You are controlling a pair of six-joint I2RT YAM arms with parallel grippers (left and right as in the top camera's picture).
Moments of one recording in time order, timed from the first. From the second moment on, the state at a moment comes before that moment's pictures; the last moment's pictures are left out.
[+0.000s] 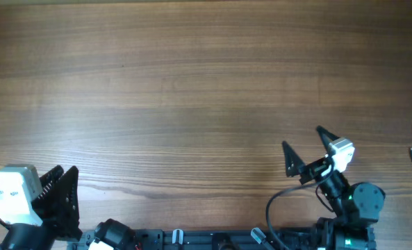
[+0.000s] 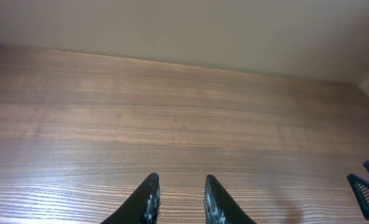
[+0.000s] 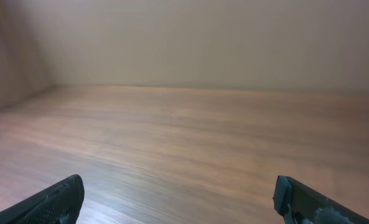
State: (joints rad) left arm -0.47 0.60 1.57 -1.40 -0.29 -0.34; right arm -0.14 0.05 0.05 -0.05 -0.59 0.10
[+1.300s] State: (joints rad) left arm -0.47 0.01 1.05 -1.23 -0.41 -0.61; right arm 0.04 0.02 0.05 -0.05 -0.59 0.09
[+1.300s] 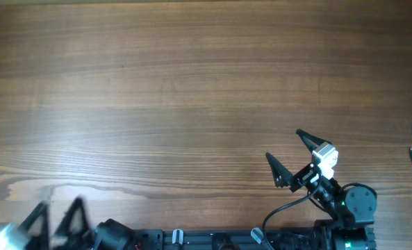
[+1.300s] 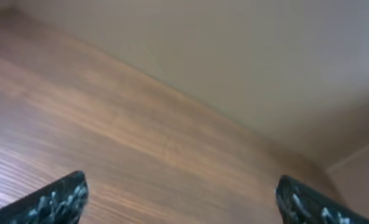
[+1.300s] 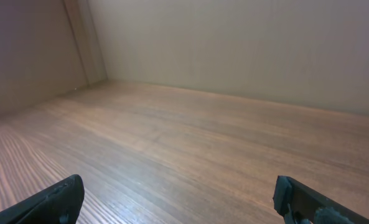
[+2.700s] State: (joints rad) left arm -0.11 0.01 0.04 0.11 -0.02 -0.29; right arm 0.04 0.02 0.05 -0.05 -0.59 0.09
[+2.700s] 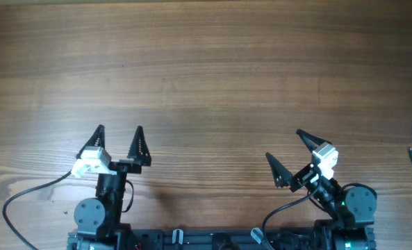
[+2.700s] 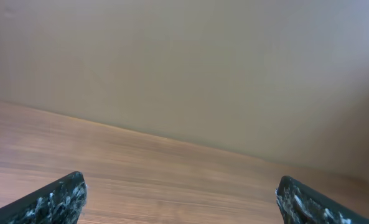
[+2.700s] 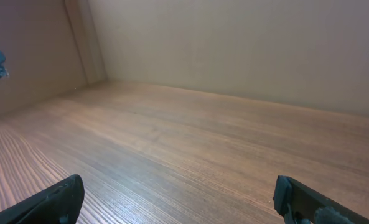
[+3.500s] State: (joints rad) left arm -0.03 0.01 0.01 -0.08 0.01 -0.13; right arm 0.04 0.02 0.05 -0.05 -0.59 0.09
